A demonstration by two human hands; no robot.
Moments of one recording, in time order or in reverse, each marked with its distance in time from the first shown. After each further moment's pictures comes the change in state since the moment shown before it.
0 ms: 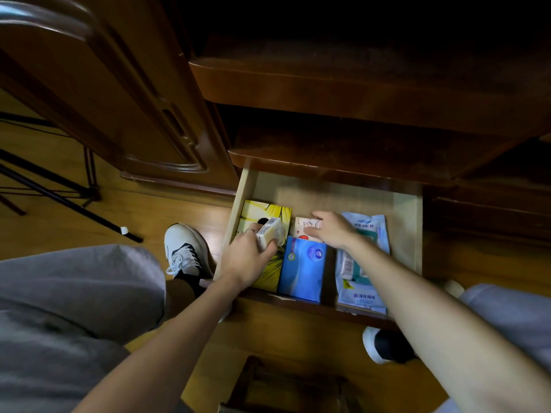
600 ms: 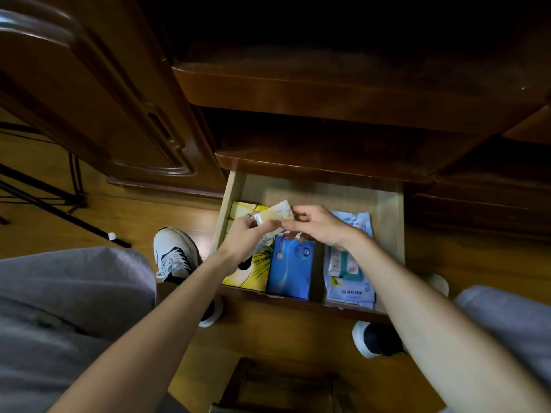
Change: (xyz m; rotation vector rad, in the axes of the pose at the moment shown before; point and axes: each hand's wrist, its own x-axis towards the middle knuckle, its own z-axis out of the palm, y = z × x) left_hand 0.016 0.043 -0.025 -0.792 -0.318 -0.239; right_hand -0.032 -0.011 -0.020 0.488 -0.223 -0.248
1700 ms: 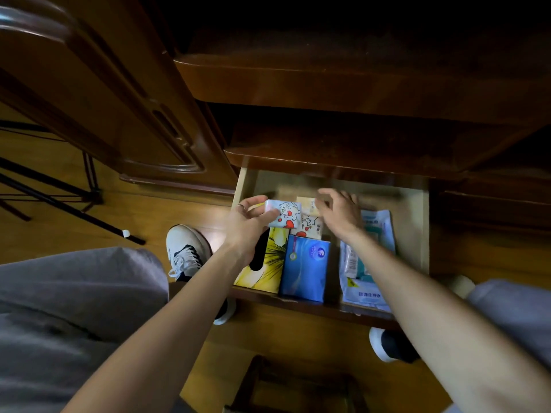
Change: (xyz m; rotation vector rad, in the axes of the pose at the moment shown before) left_hand 0.021 0.010 -0.005 -0.466 0.239 -0.084; right_hand 0.048 0.042 -0.008 -0.380 0.562 0.102
